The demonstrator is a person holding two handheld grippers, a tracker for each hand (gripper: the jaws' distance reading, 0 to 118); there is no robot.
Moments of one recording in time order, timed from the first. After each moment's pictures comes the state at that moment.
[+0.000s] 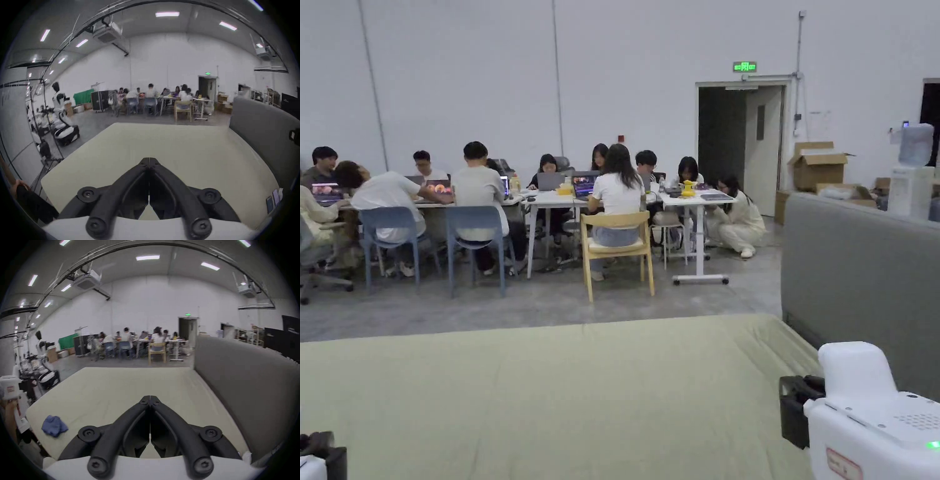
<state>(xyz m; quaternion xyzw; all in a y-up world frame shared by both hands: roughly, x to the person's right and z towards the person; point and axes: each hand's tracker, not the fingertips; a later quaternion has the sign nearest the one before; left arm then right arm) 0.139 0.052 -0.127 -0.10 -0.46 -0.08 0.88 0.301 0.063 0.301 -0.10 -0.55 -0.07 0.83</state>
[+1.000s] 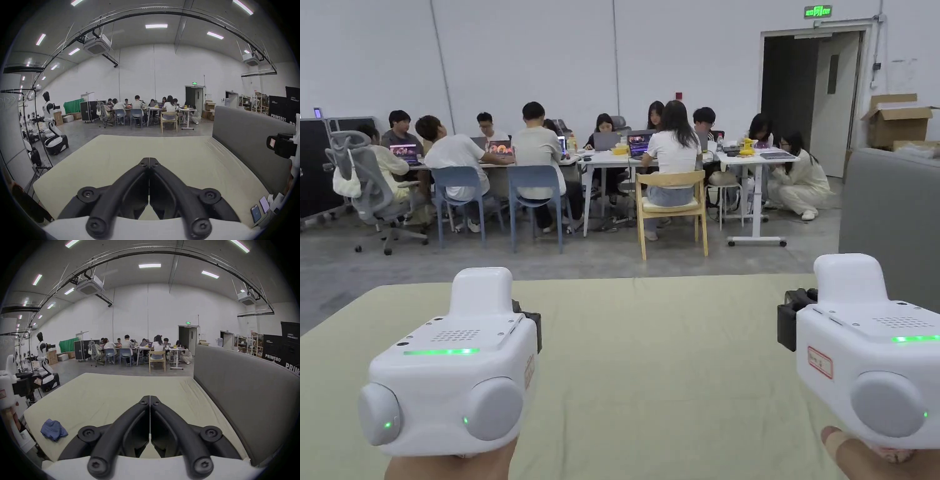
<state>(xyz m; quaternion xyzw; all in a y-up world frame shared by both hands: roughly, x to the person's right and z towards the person) 0.172 0.081 -0.022 -0.07 -0.50 -0.07 0.86 0.293 0.077 0.260 -0.08 -0.53 -0.05 0.84</state>
